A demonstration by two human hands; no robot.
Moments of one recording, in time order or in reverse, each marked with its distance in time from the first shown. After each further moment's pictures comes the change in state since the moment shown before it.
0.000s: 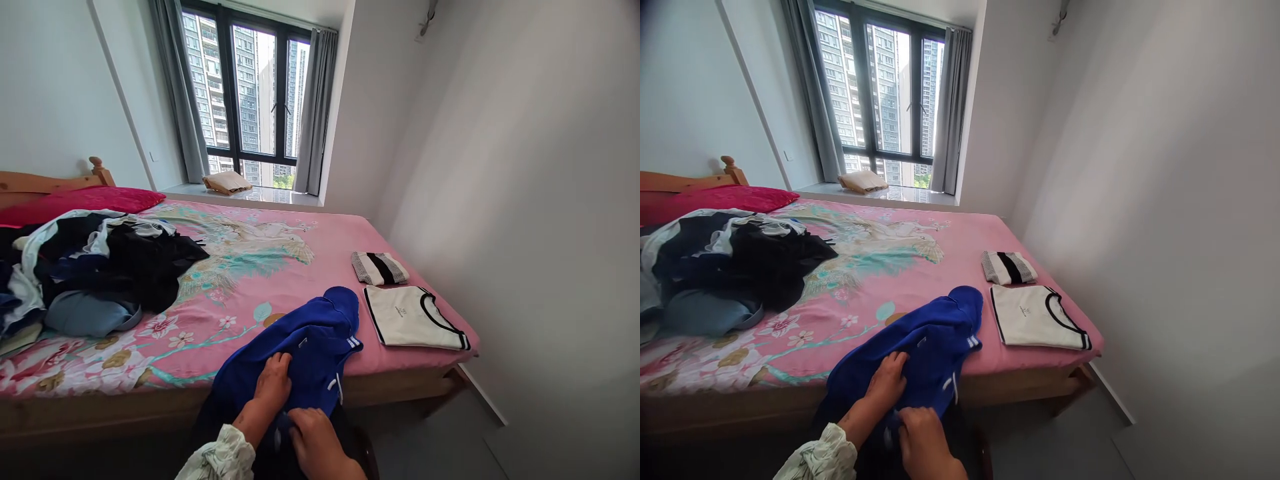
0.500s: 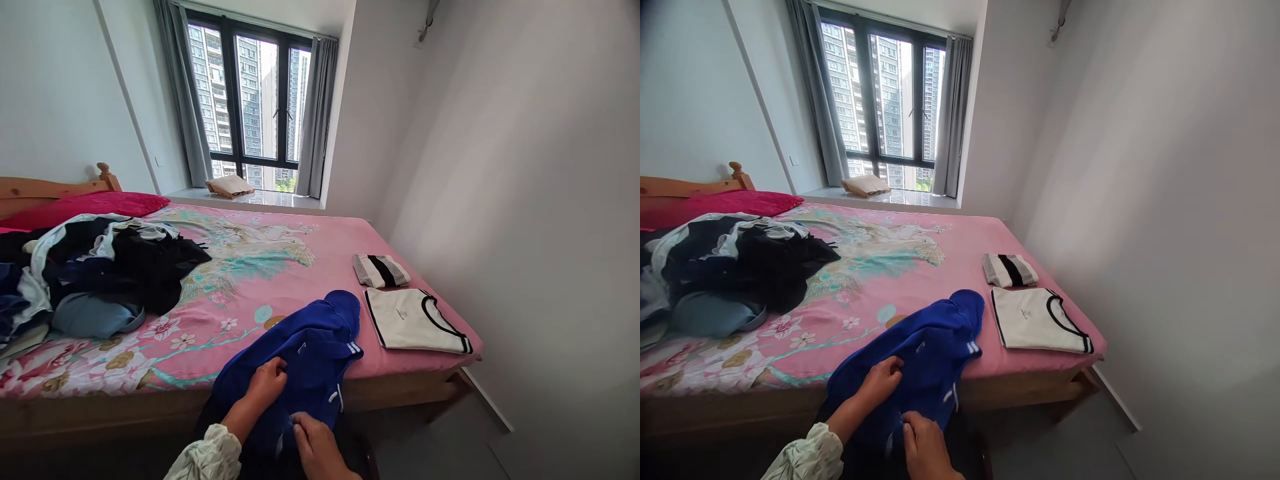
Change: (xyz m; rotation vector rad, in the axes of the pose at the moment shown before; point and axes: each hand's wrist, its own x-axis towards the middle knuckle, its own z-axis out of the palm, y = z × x) left_hand 0.006 -0.015 -0.007 -0.085 -0.099 -0.081; right_hand -0.004 0.009 0.008 0.168 0.018 0.115
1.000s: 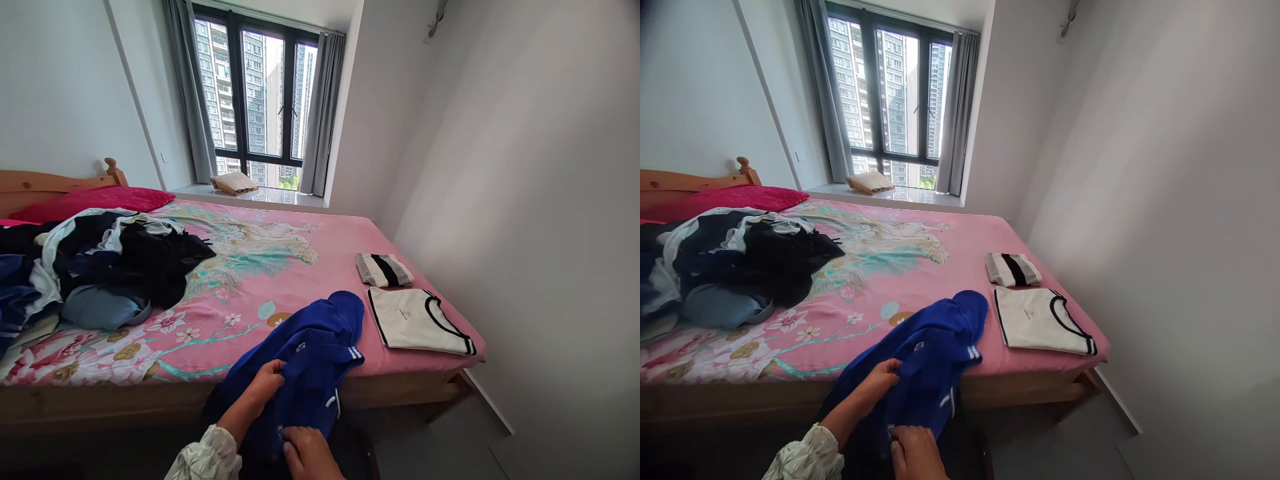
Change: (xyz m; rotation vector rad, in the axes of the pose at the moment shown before) left_hand -0.009 -0.009 0.012 -0.651 -0.035 -0.121; right_hand -0.016 -0.005 0.014 -0.055 -0.104 -0.036
